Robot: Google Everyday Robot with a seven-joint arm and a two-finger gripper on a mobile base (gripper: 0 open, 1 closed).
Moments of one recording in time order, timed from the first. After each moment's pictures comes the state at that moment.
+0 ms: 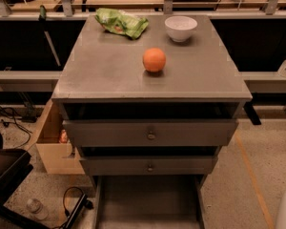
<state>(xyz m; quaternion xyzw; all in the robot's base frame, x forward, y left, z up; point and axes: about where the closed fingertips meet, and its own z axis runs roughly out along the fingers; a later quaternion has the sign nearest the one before) 0.270 -0.150 0.208 -0.56 0.78 0.17 0.21</state>
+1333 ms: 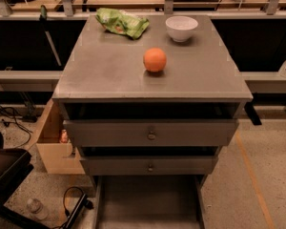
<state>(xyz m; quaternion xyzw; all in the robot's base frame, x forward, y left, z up) 0.319 -0.094 0.144 -0.60 0.73 0.18 0.28</state>
